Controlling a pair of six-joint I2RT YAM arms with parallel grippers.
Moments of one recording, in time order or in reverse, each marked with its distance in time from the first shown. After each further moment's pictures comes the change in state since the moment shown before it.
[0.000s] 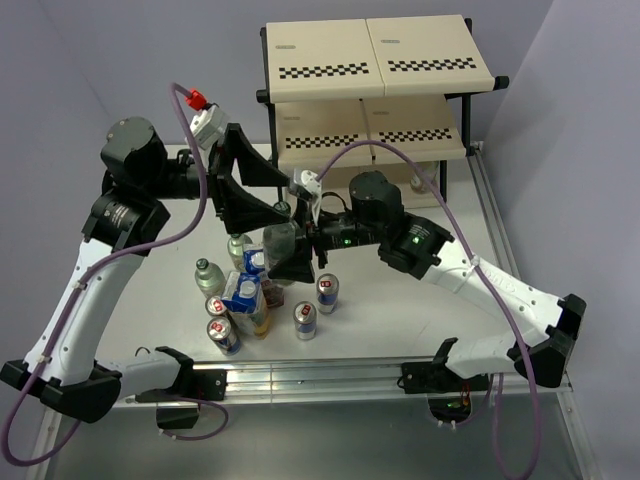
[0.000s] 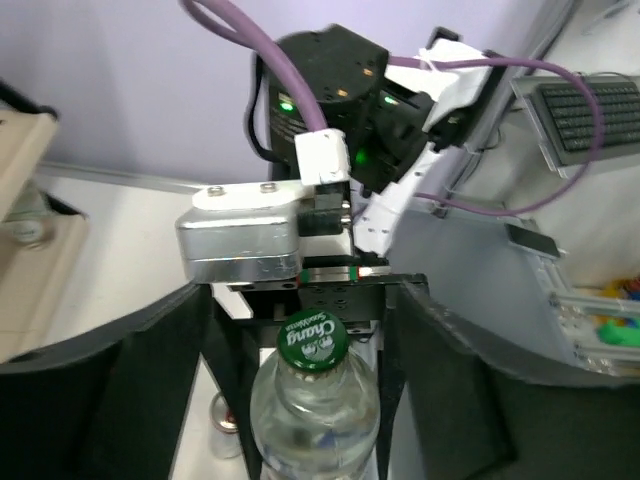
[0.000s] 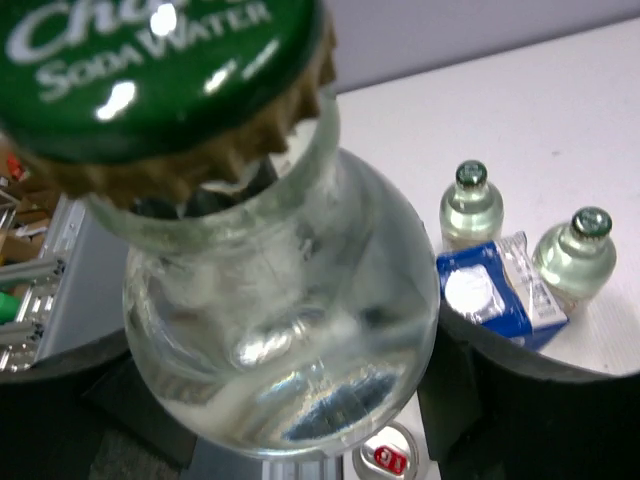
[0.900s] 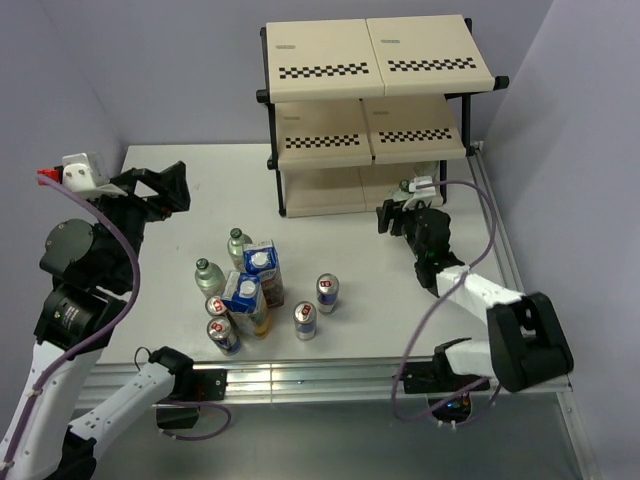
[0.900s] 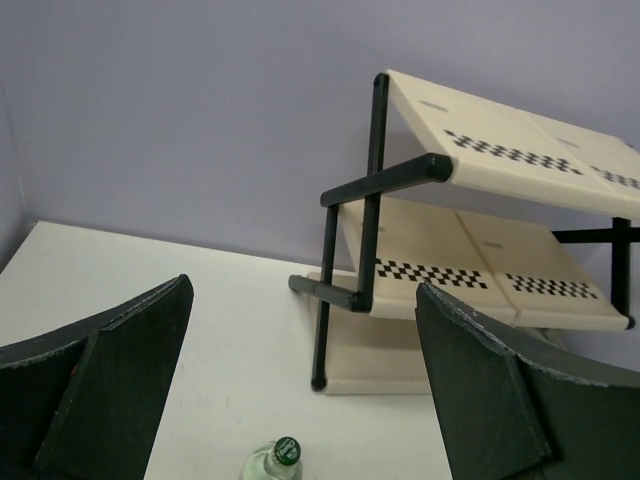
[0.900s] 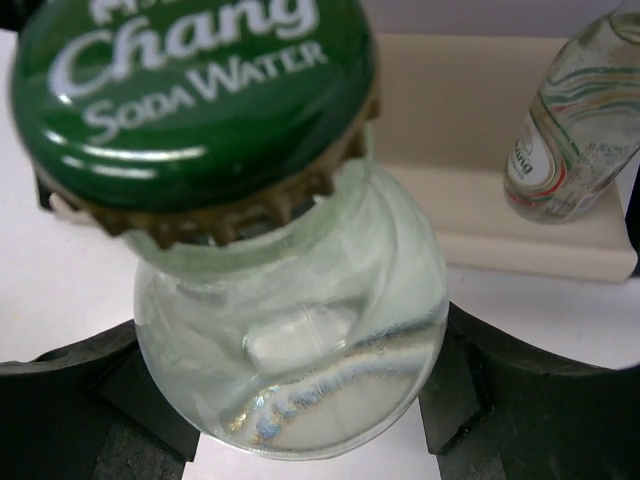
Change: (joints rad) left arm -0.004 -0.478 -0.348 -0.054 -1.527 0.029; right arm -0.628 -0.075 -0.861 0.842 0.734 -0.082
